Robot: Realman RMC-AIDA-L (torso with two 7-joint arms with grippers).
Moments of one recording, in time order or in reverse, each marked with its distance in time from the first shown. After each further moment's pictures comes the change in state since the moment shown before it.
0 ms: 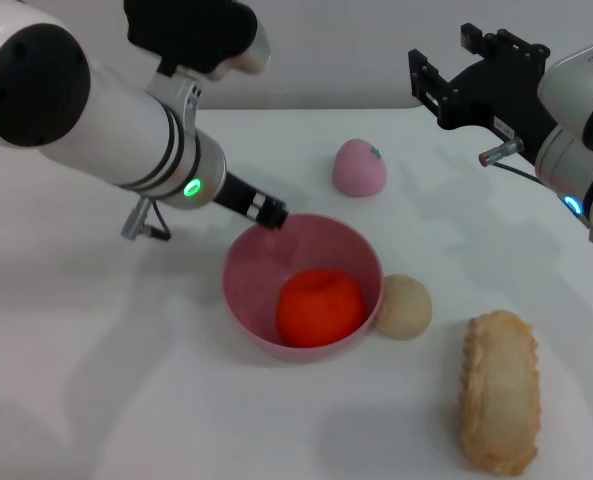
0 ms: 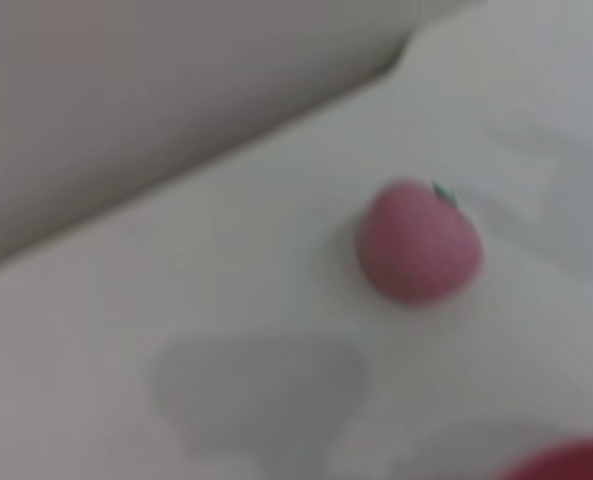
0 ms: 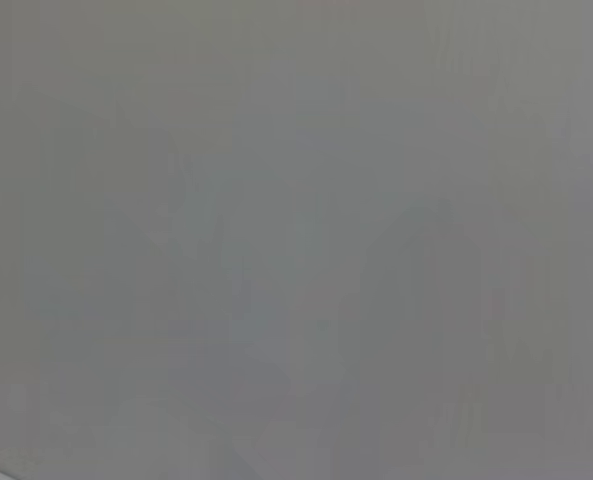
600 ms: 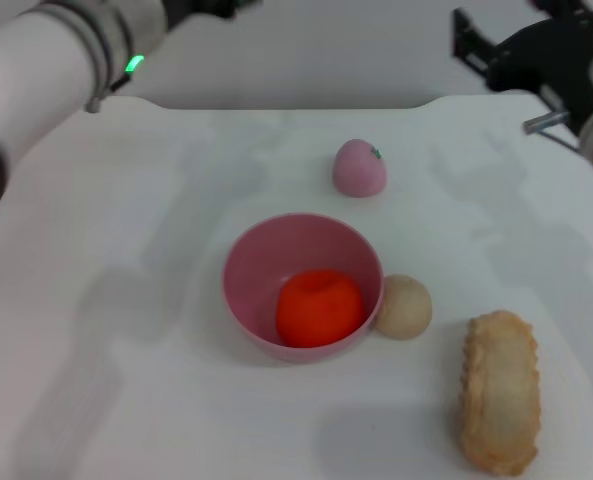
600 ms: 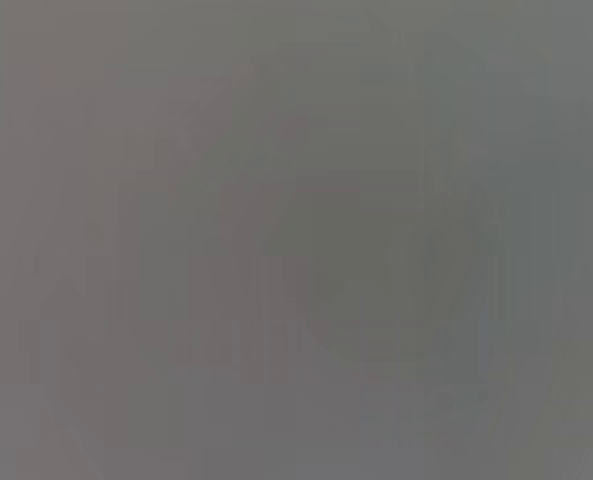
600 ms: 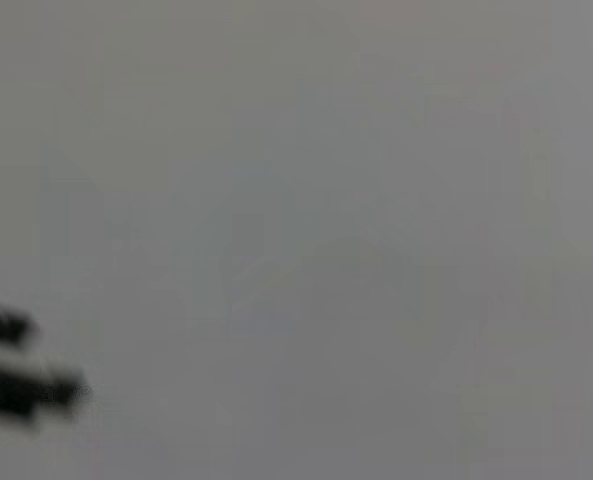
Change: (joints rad) left arm 0.217 -0.002 -0.013 0.039 0.289 0.876 0.007; right arm -0.019 -0.004 0.019 0.049 -0.005 -0.193 -0.005
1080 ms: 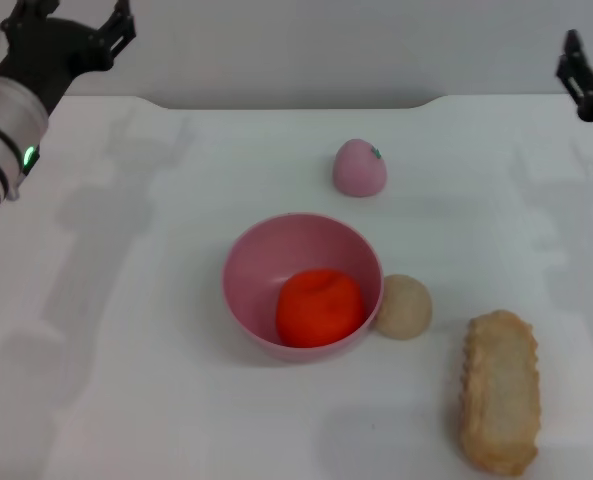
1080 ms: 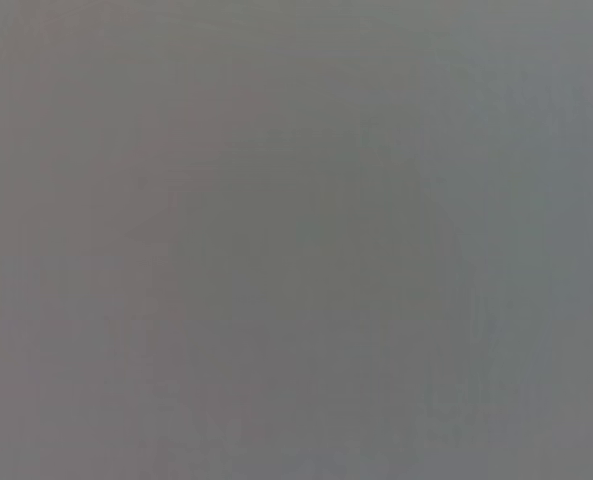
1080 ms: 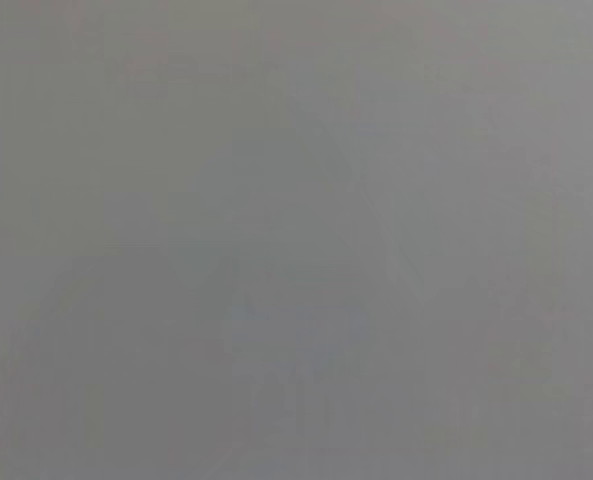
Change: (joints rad) left arm 0.130 0.004 -0.044 -0.347 -0.020 0.565 -0.110; right arm 0.016 0.000 -0.047 0.374 0.010 -0.523 0.097
